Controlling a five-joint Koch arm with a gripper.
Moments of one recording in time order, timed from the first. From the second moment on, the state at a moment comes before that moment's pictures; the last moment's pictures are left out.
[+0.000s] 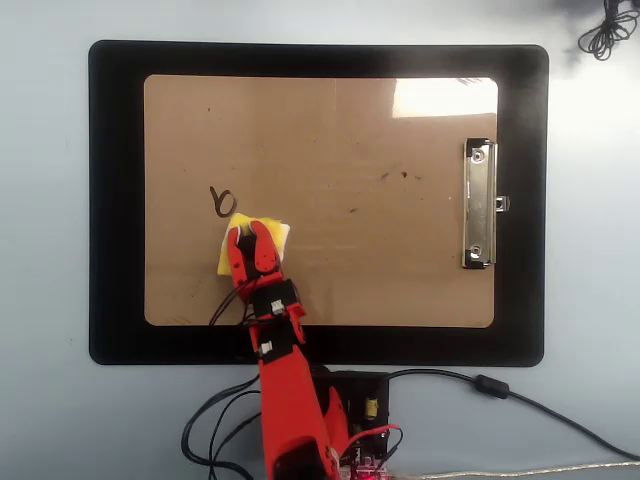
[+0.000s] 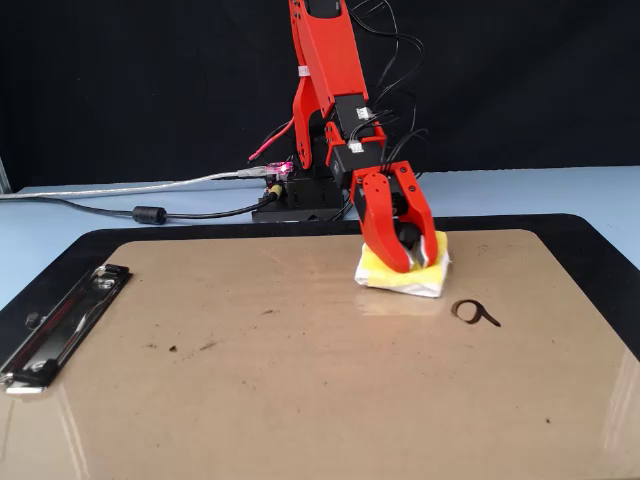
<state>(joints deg) -30.1 93.0 140.7 -15.6 -95.0</state>
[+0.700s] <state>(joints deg) -35.7 83.4 128.8 -15.7 -97.8</state>
